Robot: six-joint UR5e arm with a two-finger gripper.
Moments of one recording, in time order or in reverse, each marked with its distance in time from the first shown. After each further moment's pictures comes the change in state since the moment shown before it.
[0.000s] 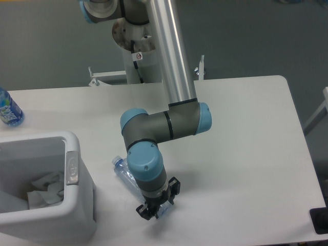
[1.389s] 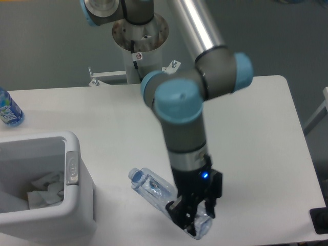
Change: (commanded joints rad) arm 0.144 0.178 0.330 0.089 -0.205 0.000
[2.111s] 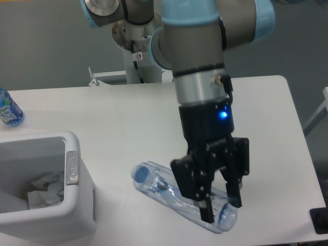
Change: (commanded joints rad) arm -0.050 0.072 0.071 0.109 -0.100 0.061
